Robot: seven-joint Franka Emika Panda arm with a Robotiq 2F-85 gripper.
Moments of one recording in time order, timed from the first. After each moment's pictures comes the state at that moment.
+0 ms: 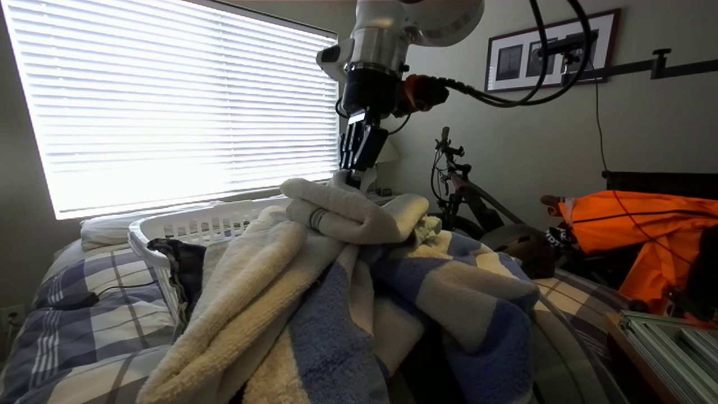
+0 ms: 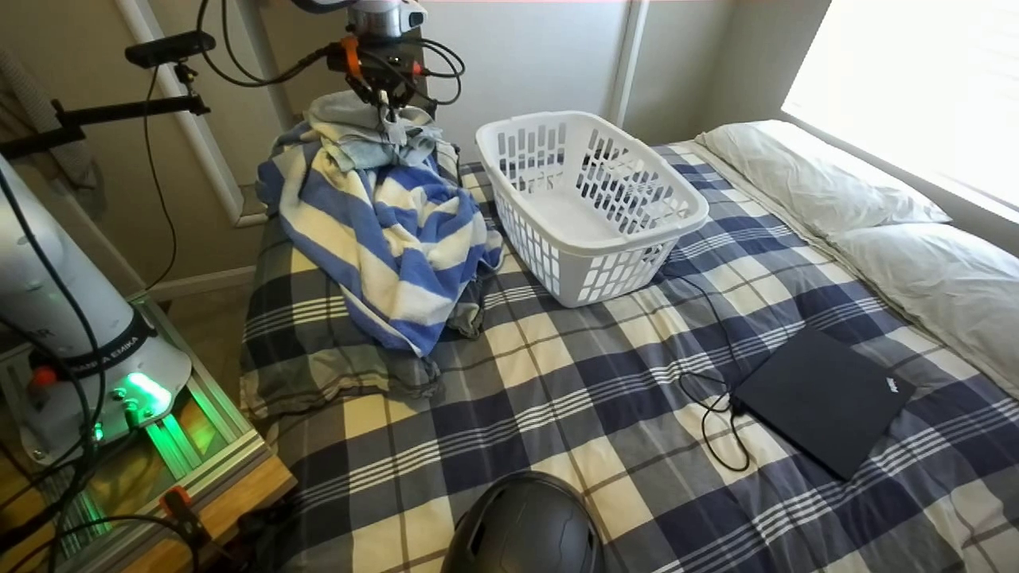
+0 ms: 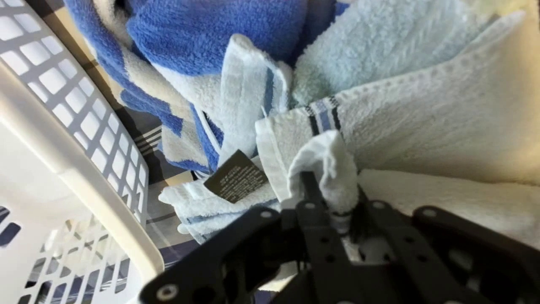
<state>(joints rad) 0.03 0.01 -0.10 -2.06 0.30 2.18 -0.92</state>
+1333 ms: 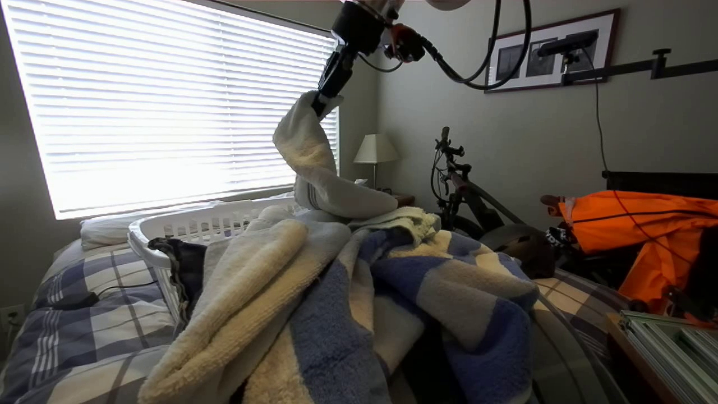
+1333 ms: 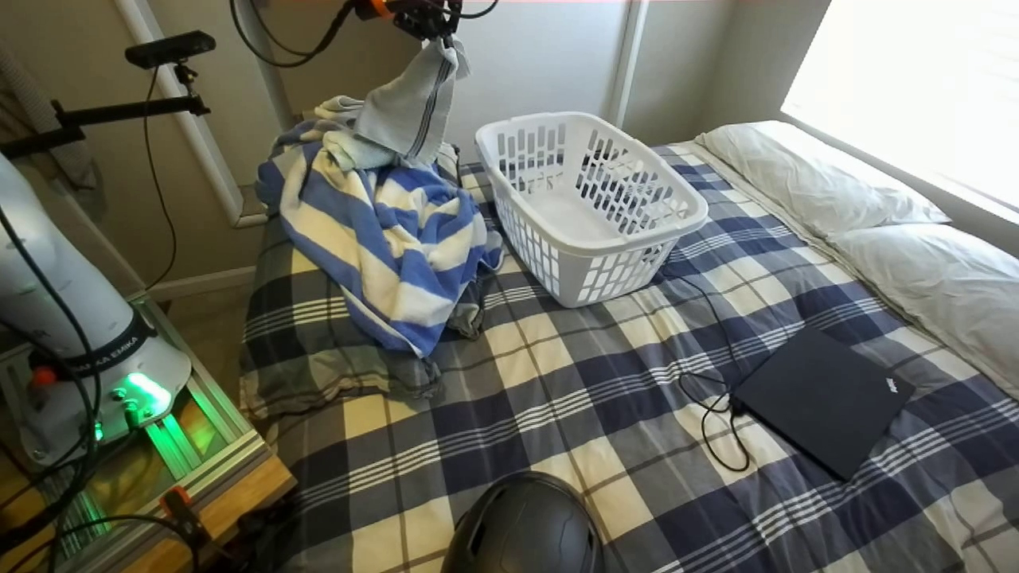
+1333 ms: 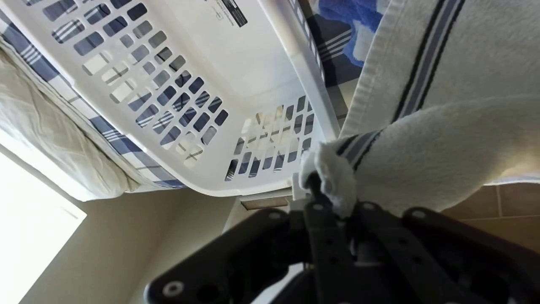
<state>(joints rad) -0.04 -0.03 -0.10 -1.96 0.15 2.49 -0.81</state>
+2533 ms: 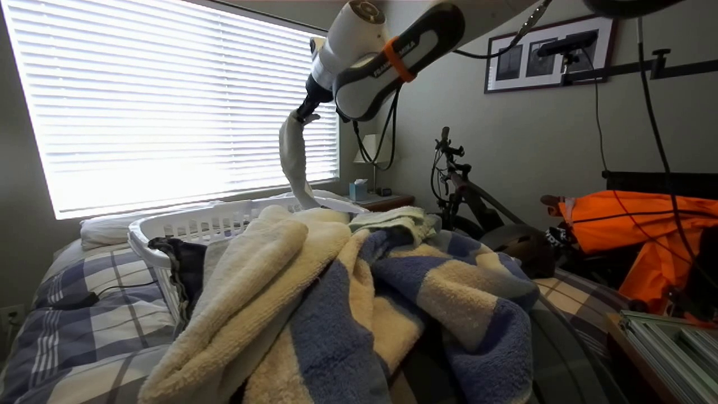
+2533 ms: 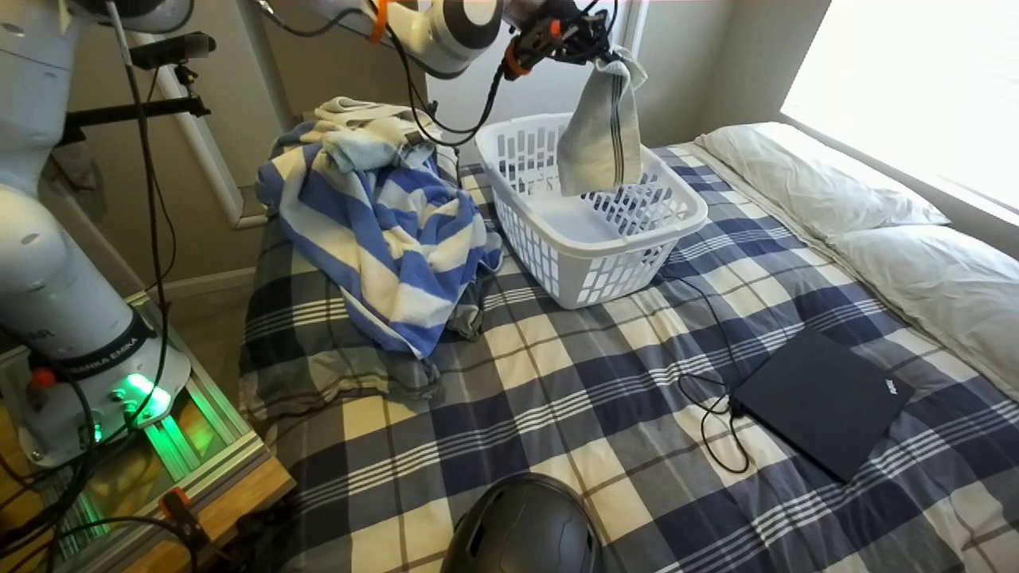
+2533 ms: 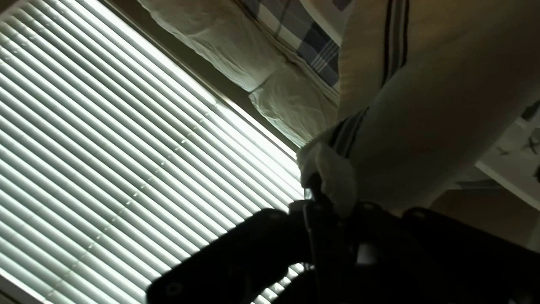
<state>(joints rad) 0.06 0.64 -0.57 -1.39 -0.26 2.97 -0.09</state>
